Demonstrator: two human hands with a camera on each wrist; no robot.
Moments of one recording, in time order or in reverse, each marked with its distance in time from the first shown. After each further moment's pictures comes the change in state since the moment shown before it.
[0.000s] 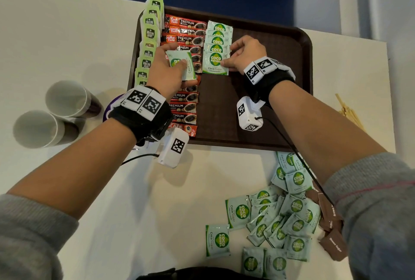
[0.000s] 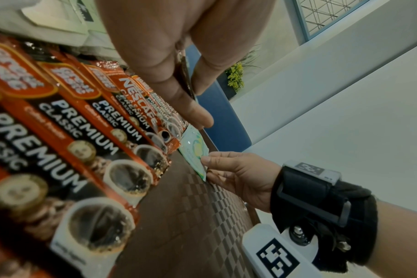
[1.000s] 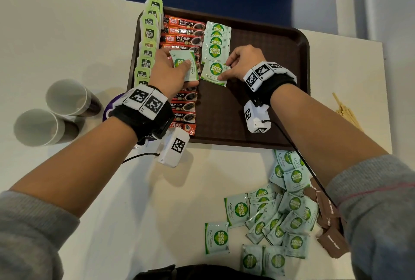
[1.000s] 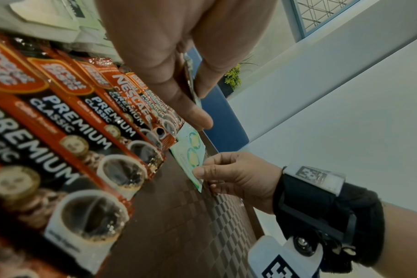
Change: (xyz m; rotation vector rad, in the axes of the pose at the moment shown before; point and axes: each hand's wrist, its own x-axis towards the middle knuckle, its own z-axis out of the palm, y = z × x) left_hand -0.001 -0.002 0.003 0.050 -0.008 -0.012; right_hand -0.017 0.001 -0.011 -0.382 -0.123 -0.109
